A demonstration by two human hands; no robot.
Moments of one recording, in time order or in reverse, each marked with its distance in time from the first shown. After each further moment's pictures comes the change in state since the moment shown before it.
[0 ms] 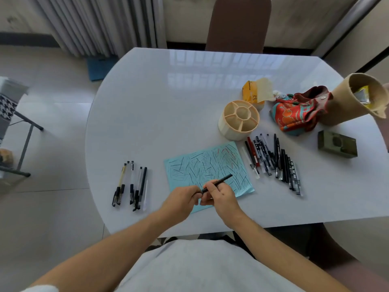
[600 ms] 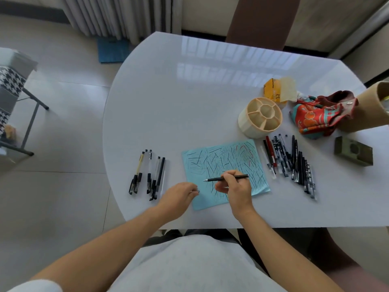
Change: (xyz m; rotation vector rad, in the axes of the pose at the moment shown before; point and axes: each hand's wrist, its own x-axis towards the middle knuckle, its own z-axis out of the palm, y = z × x) left_hand -0.027 -0.077 -0.003 0.012 -0.017 -0.059; right_hand 0.012 -0.007 0.039 0.055 0.295 -0.065
